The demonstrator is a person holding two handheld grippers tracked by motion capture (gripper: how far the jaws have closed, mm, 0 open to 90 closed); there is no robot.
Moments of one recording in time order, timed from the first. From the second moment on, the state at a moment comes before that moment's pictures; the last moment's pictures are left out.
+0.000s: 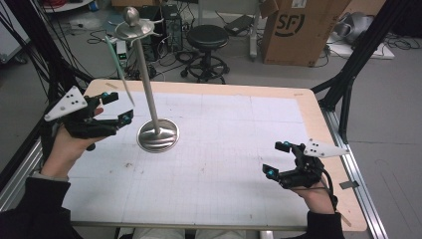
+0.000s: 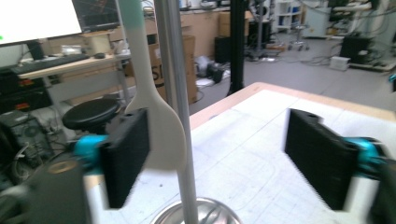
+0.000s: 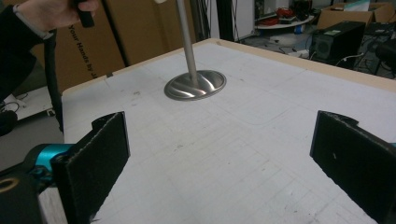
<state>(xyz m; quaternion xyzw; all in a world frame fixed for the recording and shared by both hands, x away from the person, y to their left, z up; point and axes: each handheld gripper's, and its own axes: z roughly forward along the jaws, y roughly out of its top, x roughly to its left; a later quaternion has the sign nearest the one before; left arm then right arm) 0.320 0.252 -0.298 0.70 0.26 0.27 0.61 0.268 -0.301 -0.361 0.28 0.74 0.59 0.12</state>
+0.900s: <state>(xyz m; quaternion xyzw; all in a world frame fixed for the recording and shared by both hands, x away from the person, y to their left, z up) 0.299 0.232 -0.380 0.72 0.28 0.21 0.59 0.268 -0.307 -0.369 0.30 0.73 0.60 0.13</state>
